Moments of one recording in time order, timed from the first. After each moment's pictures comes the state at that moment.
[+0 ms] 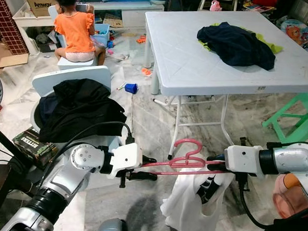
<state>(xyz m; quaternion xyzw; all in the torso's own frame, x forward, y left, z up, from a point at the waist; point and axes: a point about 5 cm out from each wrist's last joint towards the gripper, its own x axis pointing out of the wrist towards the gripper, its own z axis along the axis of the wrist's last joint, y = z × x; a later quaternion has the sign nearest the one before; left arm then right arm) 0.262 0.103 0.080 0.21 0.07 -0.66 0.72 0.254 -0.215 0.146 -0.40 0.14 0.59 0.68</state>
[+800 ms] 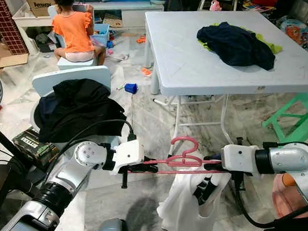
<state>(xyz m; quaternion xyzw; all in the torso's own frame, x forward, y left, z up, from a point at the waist) 0.271 0.103 0.075 0.20 0.07 -0.64 0.74 0.258 -0.211 0.145 -0.41 0.13 0.59 0.69</state>
